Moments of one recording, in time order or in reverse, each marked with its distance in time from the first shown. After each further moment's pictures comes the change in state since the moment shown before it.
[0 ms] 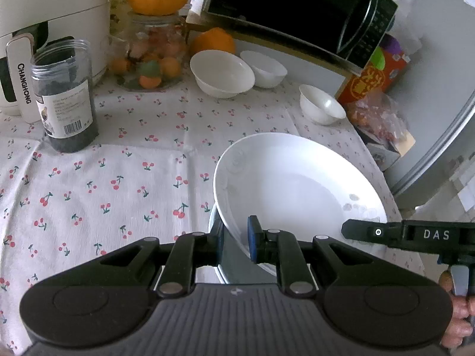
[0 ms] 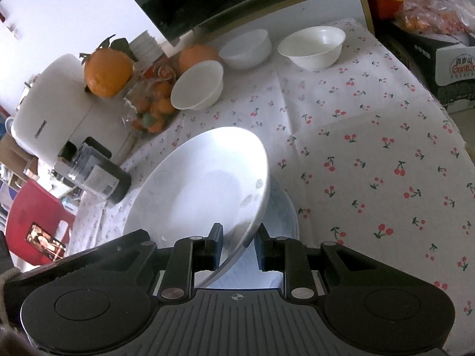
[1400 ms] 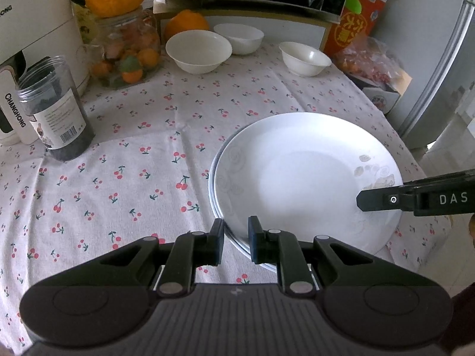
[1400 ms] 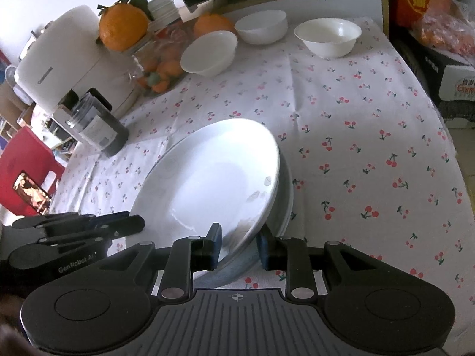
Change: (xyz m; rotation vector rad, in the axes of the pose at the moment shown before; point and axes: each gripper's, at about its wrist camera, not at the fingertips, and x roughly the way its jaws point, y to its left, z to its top) left arm -0.004 -0.021 -0.016 0.211 0.103 0.076; right arm -0.011 0.015 -0.013 -0.153 0.107 -0.058
